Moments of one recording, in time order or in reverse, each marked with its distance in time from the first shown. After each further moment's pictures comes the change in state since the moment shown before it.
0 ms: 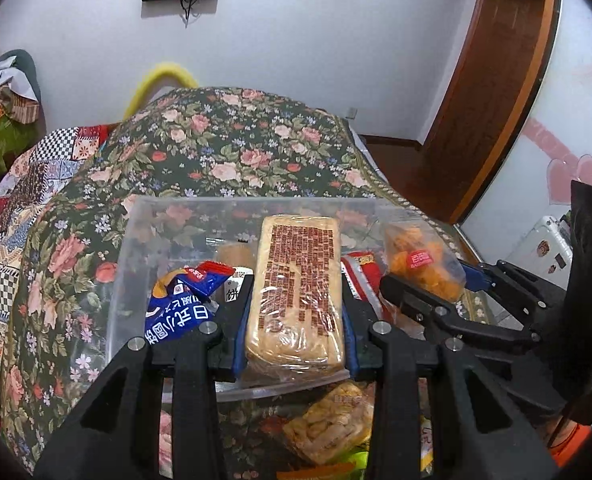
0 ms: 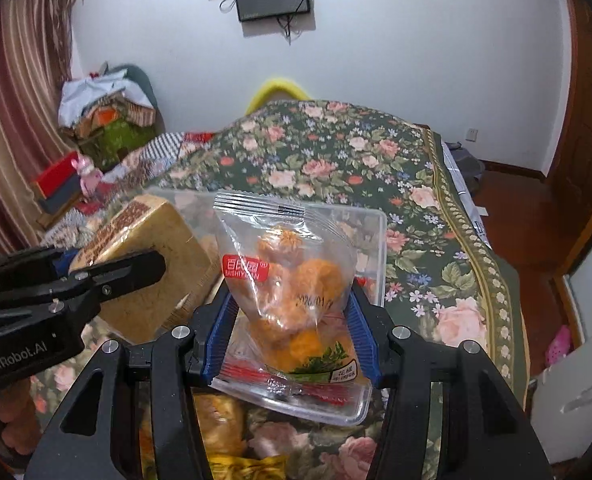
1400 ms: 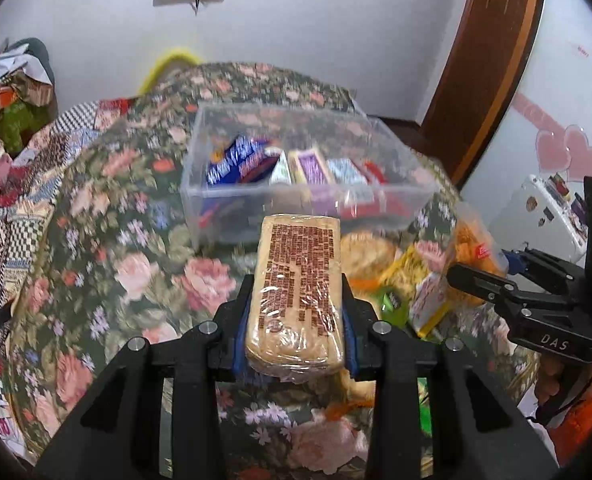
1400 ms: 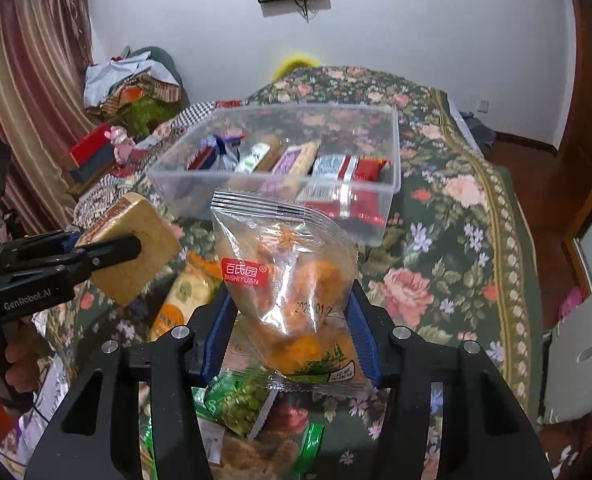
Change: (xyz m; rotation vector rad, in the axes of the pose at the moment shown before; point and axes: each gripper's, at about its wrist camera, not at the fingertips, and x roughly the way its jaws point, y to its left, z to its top) left arm -0.090 0.024 -0.108 0.010 0.031 0.007; right arm -0.073 0.027 -0.093 0.035 0.059 0.083
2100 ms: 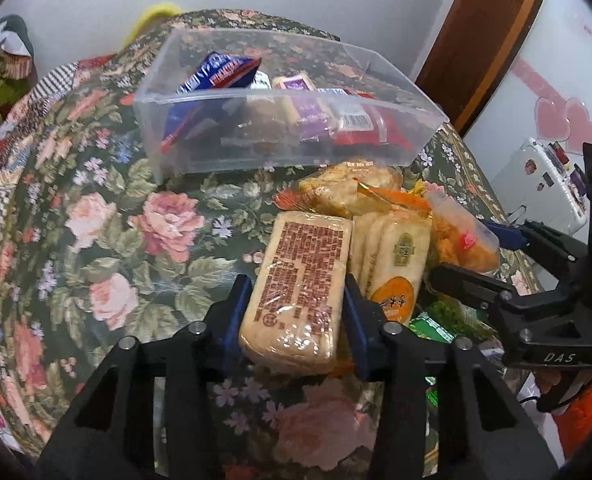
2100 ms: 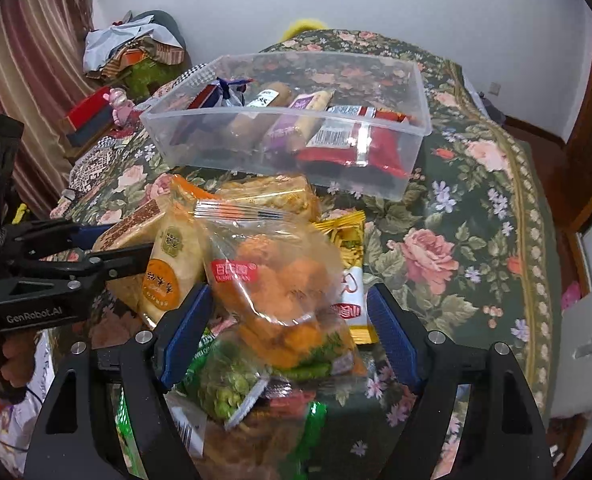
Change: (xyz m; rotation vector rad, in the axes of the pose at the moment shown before) left arm 0.051 -0.005 -0.032 0.002 0.183 -0.051; right arm 0.034 0.009 -0.021 -0.036 0.132 0.004
